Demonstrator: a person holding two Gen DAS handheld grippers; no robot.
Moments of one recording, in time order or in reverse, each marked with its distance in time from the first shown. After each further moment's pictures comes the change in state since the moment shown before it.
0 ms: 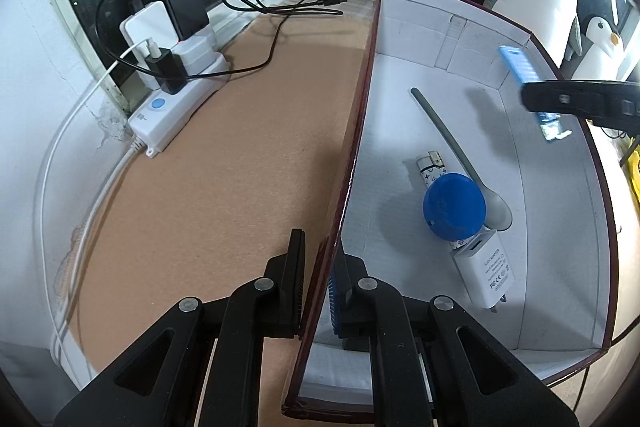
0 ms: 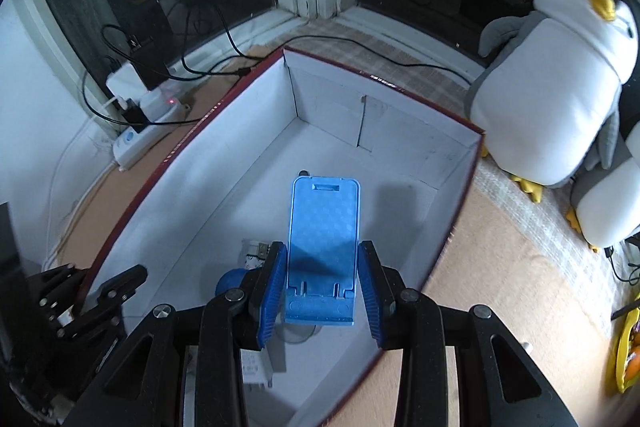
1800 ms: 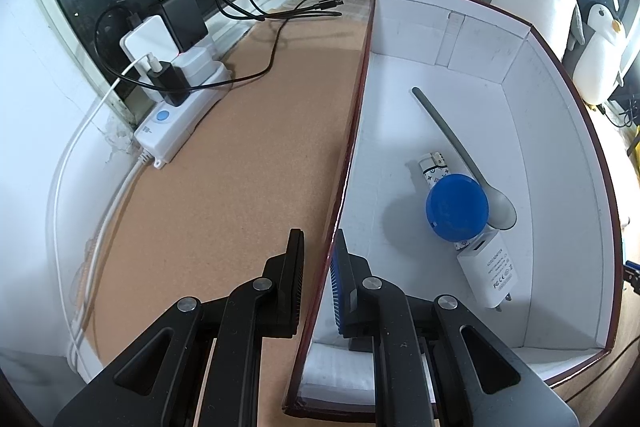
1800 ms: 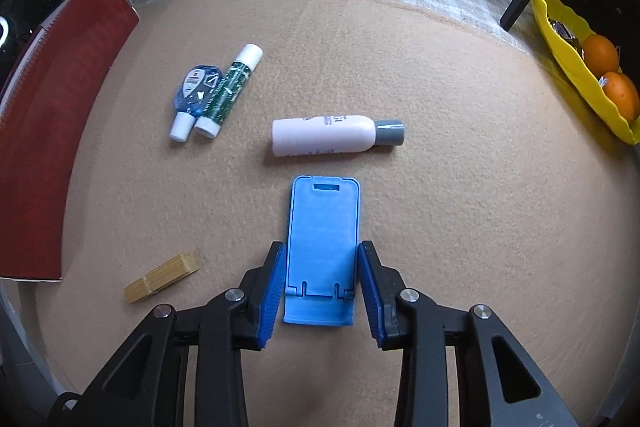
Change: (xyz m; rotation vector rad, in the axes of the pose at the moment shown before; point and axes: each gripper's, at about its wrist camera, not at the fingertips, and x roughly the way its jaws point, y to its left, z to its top) left arm -0.006 -0.006 0.005 0.039 0.006 0.041; right arm -0.031 -0.189 -0.243 0.495 0.167 -0.165
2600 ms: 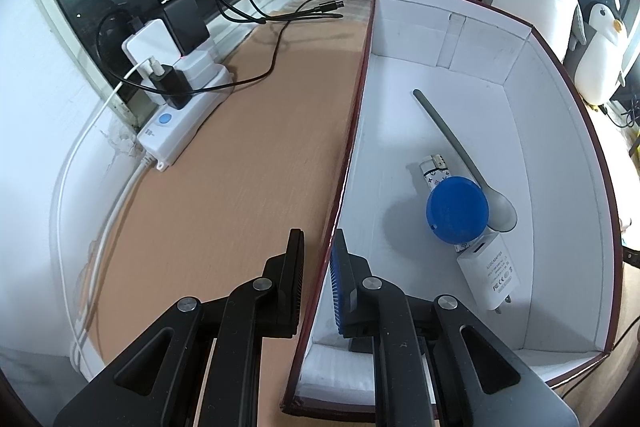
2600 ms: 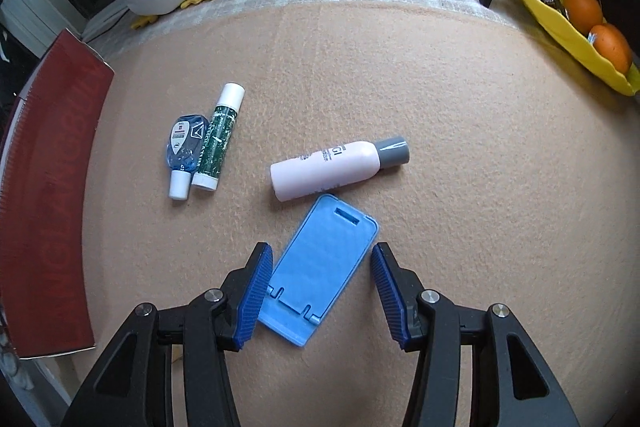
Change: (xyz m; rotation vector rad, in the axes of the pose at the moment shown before) left arm -0.001 0.001 0.001 0.002 -0.003 0.008; right arm 0.011 -0.005 0.014 0.166 -0.021 -0.014
